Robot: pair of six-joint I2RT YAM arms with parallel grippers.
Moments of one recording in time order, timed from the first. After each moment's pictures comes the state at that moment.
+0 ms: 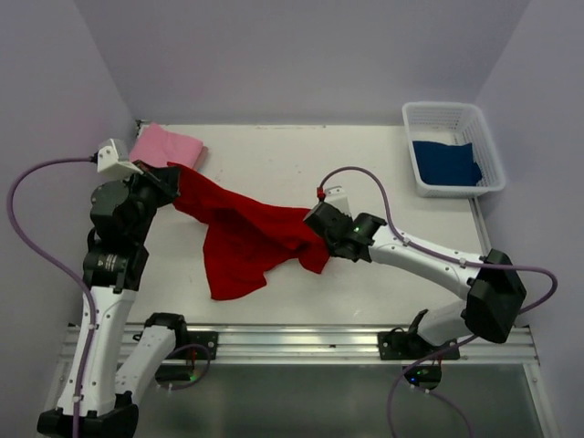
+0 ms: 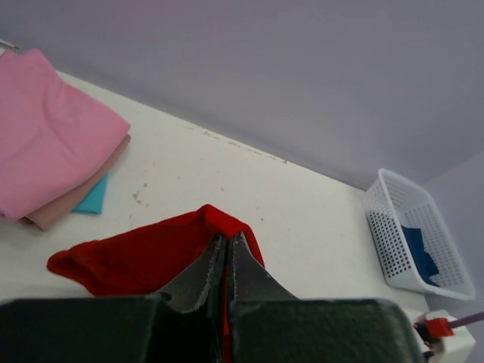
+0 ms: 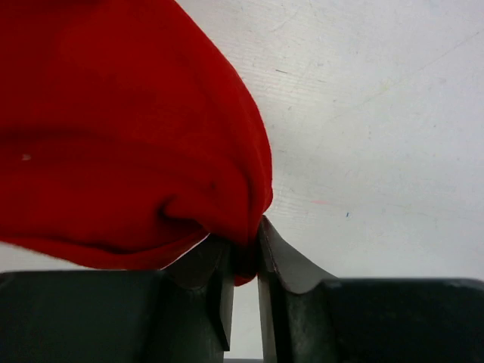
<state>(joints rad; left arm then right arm) -0.07 0.77 0.97 -0.32 -0.01 -0.55 0.92 1.42 1.08 -0.78 0.55 0.56</state>
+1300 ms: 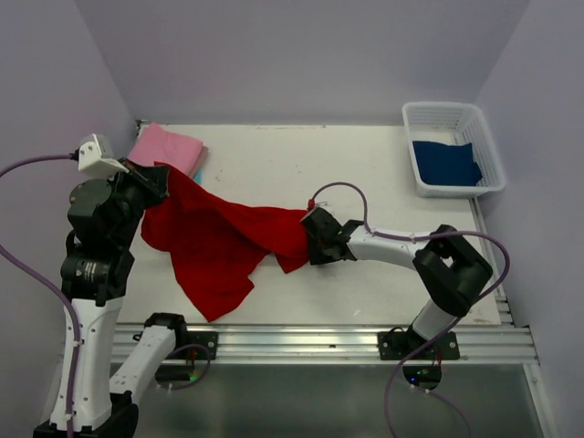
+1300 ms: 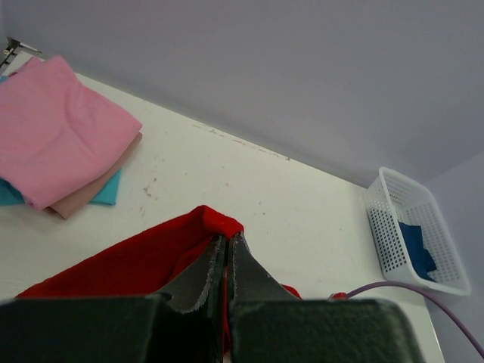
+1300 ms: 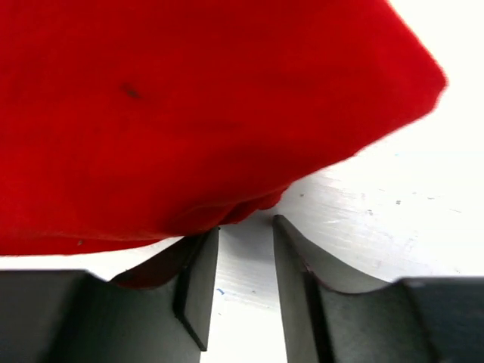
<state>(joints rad) -0.07 0.76 1.20 -0.56 -0.03 -0.54 0.83 1.67 0.93 -0.37 0.20 0.60</state>
